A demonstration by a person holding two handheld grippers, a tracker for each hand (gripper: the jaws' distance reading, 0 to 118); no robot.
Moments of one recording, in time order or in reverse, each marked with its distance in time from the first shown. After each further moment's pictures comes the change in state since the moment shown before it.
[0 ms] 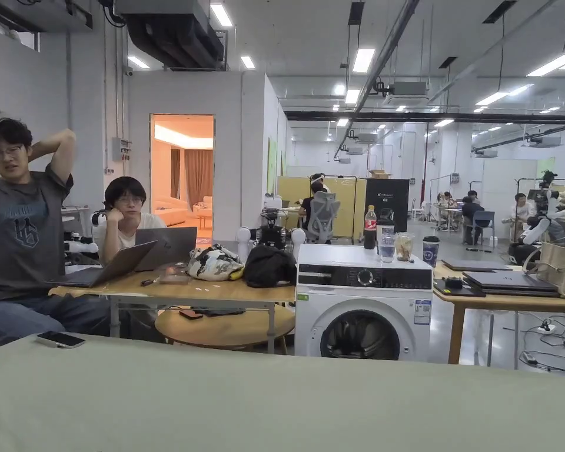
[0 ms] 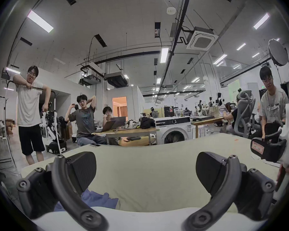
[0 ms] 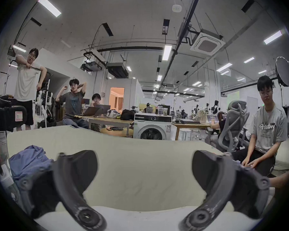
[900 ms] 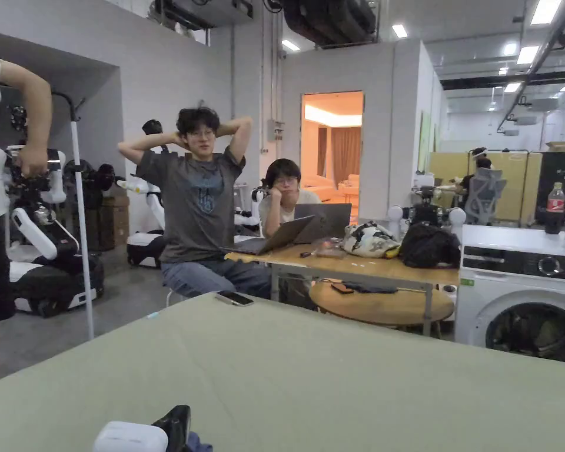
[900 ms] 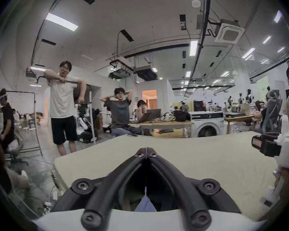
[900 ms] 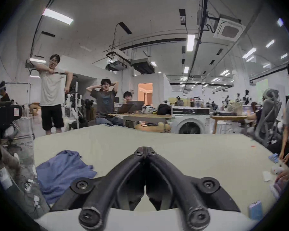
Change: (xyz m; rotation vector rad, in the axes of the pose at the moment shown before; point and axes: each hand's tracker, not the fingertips) left arm -0.130 -0.001 0.074 -0.083 0.329 0.020; right arm -0.128 -0.004 -0.046 -0.074 0.347 -0.093
